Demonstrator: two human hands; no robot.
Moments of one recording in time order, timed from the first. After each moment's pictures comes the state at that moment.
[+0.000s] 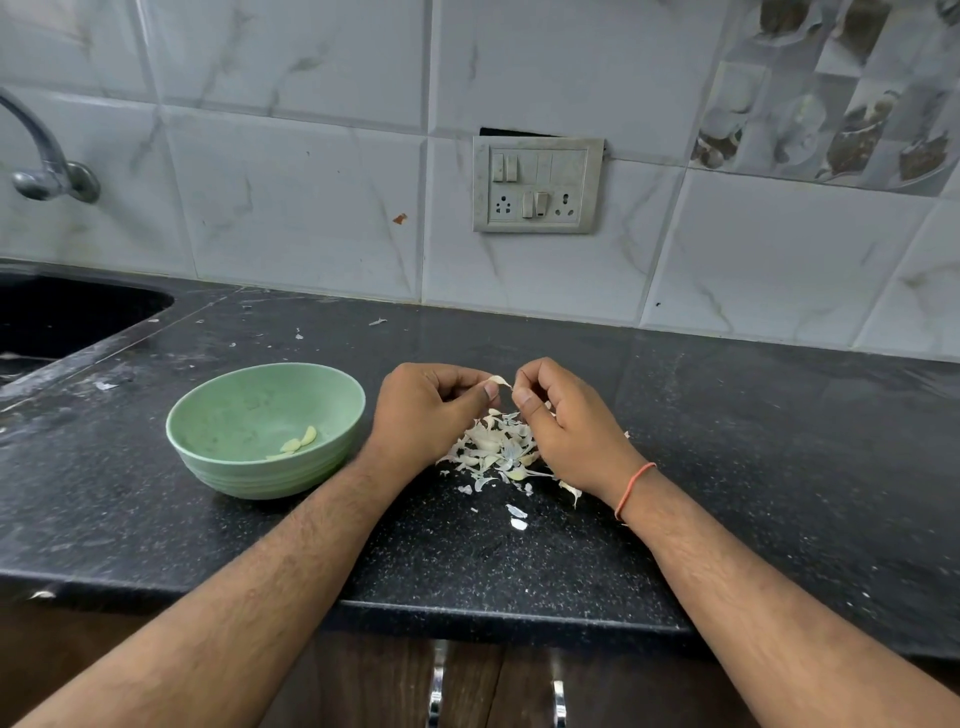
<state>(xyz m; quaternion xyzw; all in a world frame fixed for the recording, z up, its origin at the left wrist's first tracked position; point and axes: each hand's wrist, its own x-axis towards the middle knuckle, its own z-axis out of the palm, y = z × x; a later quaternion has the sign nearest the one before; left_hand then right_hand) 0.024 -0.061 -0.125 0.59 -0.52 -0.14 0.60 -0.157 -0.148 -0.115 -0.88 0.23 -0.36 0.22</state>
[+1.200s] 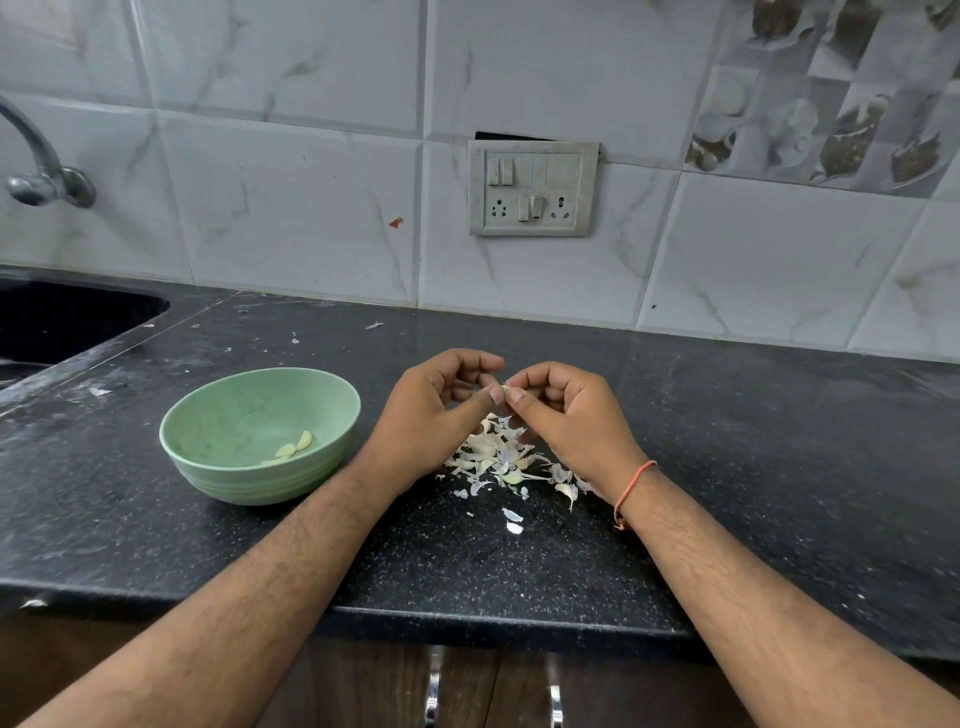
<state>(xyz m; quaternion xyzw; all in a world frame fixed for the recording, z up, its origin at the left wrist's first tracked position) 0.017 -0.064 -0.123 0.48 -0.56 -0.21 0.64 -0.157 -0.150 -0.114 -0.75 0.24 -0.41 0.45</state>
